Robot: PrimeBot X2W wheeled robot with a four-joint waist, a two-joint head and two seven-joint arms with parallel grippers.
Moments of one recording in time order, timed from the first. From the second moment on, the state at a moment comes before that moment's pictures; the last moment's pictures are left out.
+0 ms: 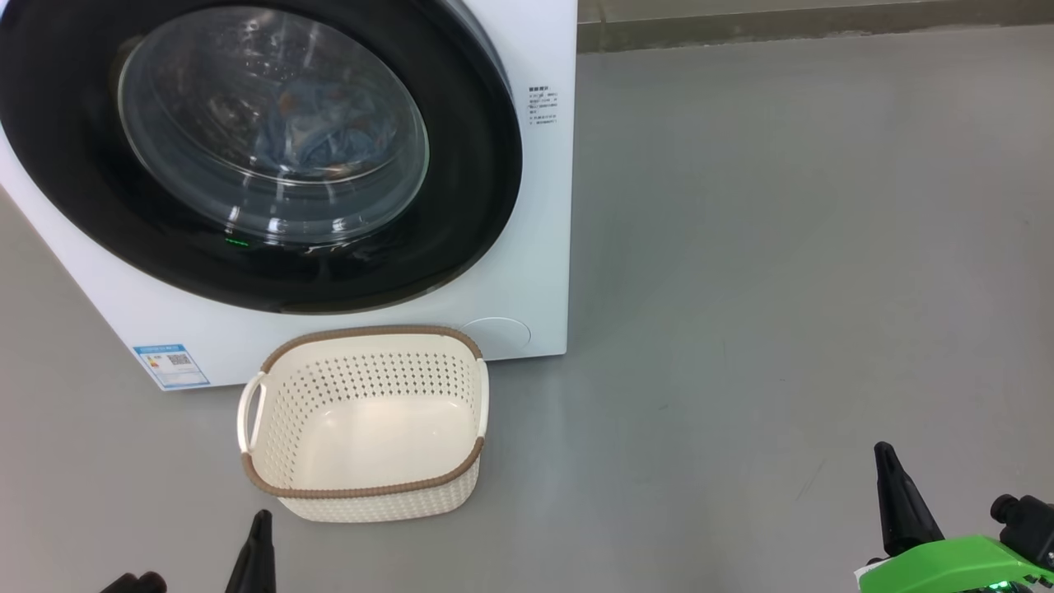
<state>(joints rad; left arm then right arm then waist) 0.03 0.03 -0.03 0.26 -0.80 -0.13 -0.13 -0.03 -0.03 -0.18 0.26 0.57 0.14 -0.12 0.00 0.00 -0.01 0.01</state>
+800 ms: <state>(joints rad) 0.00 0.03 0.00 0.26 -1.04 -0.13 -0.07 -0.04 -0.03 -0.17 0.26 0.87 0.14 -0.06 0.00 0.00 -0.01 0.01</state>
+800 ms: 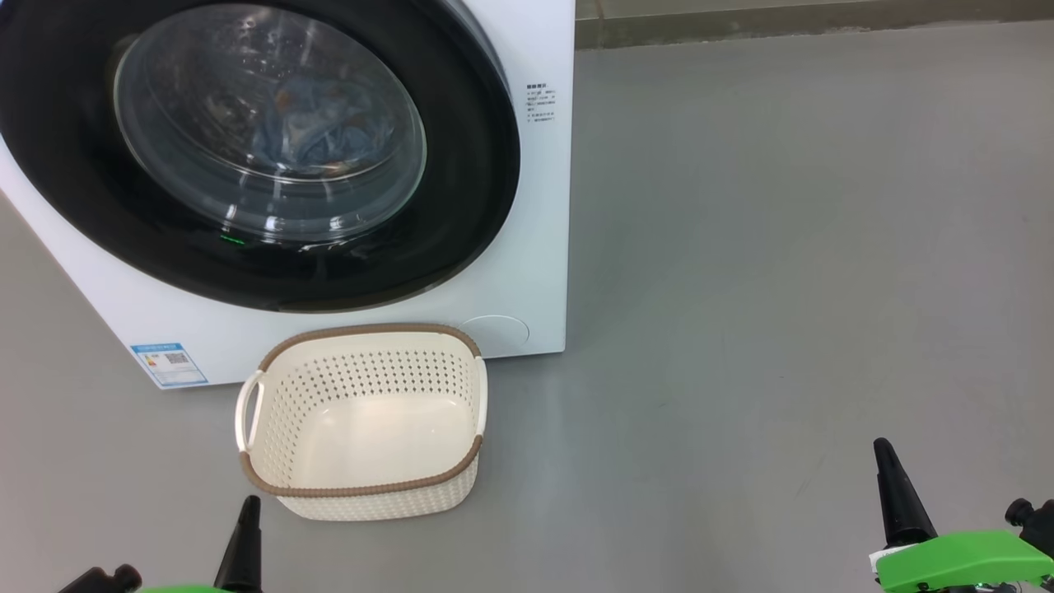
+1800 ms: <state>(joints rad) -0.03 0.04 0.04 0.26 -1.35 -0.13 0.02 -0.05 -0.03 -0.15 0.27 1.26 0.13 0.03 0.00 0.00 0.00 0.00</state>
